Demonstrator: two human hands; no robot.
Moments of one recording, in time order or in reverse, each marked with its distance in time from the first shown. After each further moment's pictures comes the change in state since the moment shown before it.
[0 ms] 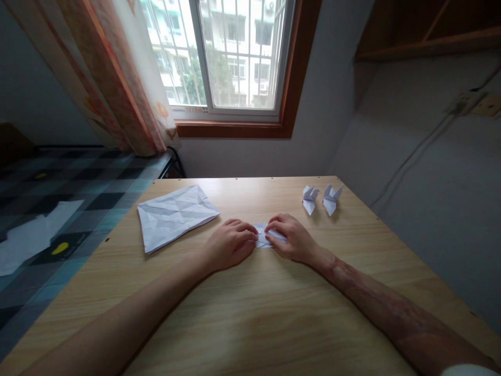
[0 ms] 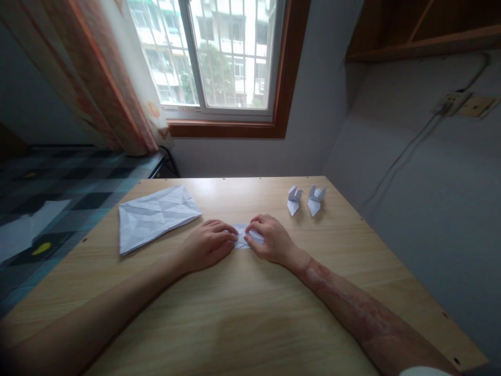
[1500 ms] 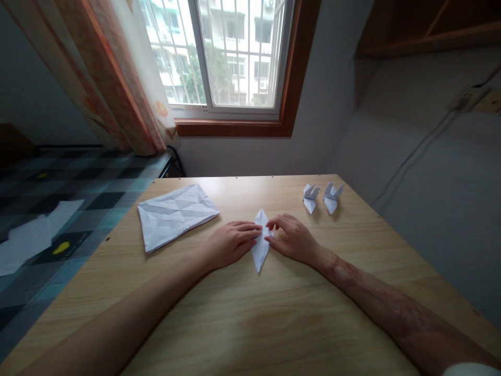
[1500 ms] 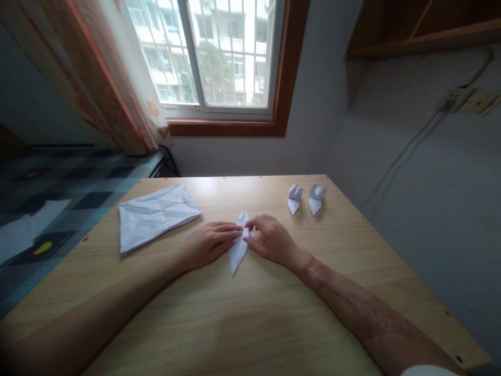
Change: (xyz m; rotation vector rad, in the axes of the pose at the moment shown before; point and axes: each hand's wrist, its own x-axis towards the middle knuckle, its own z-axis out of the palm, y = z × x) left_hand -0.002 -0.013 0.008 -0.010 -0.085 0.040; right_hand -0.005 0.005 0.004 0.023 0.087 -0.105
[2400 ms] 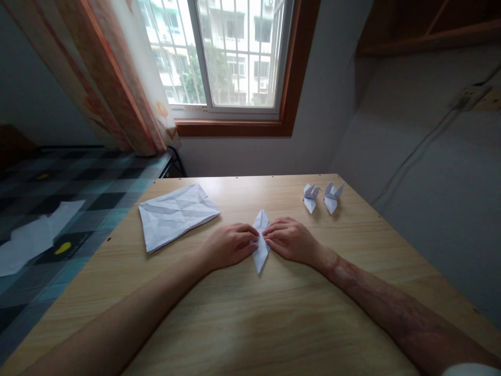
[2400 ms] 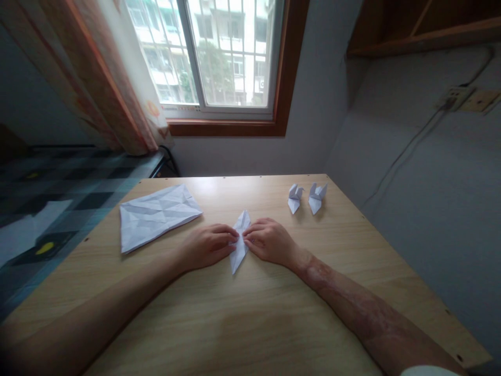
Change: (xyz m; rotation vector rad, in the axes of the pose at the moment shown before) left_hand -0.002 0.010 -0.006 -0.041 0.074 0.003; right_hand 0.005 -0.003 -0.002 -0.014 -0.107 -0.149
